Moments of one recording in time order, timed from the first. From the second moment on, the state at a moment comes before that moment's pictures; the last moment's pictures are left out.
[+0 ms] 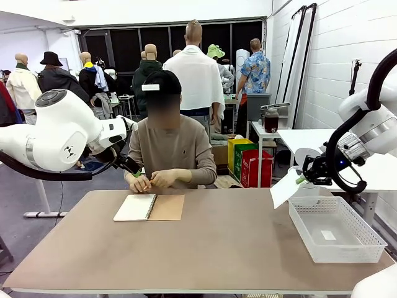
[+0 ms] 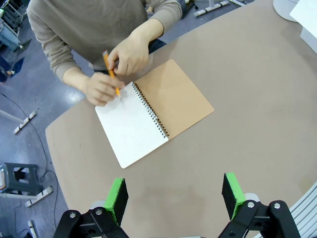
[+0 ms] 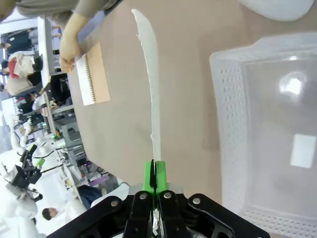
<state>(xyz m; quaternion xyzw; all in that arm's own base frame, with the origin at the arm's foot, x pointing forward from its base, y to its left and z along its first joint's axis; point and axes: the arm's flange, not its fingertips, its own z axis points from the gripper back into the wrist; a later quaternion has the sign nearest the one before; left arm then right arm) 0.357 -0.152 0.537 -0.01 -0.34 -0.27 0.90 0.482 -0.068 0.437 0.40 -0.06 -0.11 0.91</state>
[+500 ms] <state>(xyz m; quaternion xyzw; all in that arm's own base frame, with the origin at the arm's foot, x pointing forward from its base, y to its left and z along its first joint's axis) 0.357 -0.152 0.537 -0.01 -0.34 -0.27 0.90 0.448 -0.123 0.411 0.36 -0.13 -0.06 0.92</state>
